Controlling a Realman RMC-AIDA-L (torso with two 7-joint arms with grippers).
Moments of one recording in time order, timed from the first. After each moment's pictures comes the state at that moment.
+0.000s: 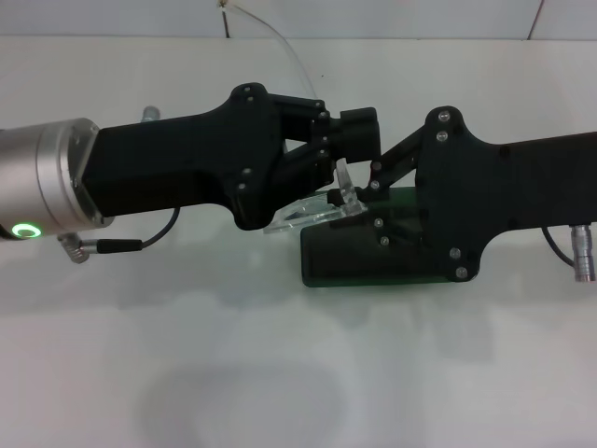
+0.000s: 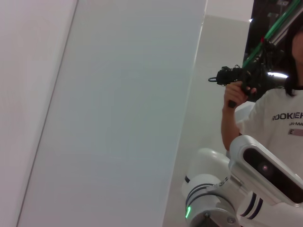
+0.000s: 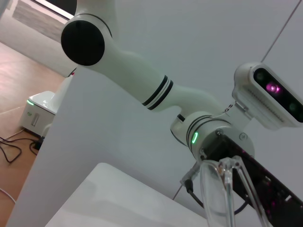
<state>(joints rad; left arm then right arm) -0.37 -2.09 1.28 1.02 1.25 1.71 -1.60 0.26 2.02 -1.42 -1.58 -1.50 -1.53 1.24</state>
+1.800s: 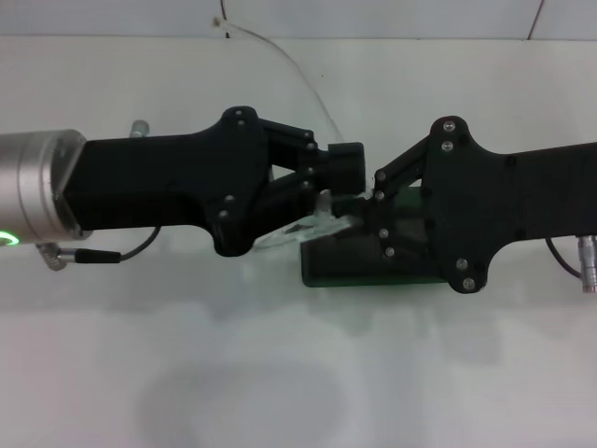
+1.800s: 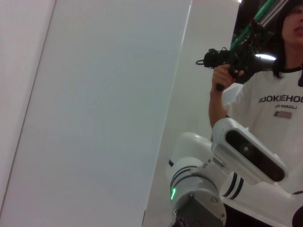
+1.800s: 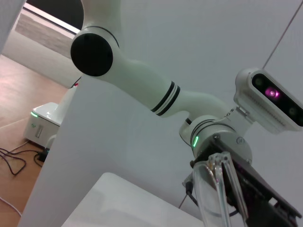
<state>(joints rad) -0.38 -2.06 1.26 1.03 1.30 1.76 -1.62 0.25 2.02 -1.42 -1.55 -1.47 -1.55 1.23</state>
